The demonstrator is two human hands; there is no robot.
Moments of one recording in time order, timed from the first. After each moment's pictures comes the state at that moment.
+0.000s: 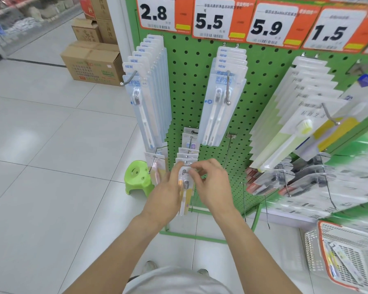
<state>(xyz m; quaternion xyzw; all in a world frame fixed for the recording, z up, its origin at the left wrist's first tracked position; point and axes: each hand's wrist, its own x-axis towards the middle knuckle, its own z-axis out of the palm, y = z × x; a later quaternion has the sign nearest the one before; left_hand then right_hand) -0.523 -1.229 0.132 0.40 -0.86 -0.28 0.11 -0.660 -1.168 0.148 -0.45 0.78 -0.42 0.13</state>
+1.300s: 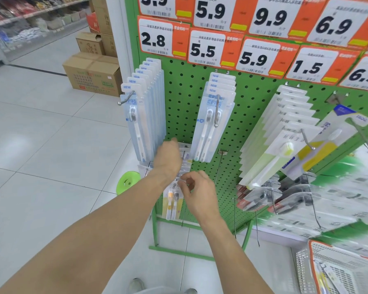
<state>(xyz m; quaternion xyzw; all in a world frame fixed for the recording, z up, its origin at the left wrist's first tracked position) -0.622 -1.320 0.179 0.51 -0.82 -0.20 0.16 -0.666 -1.181 0.150 -0.47 0.78 -0.38 0.14</state>
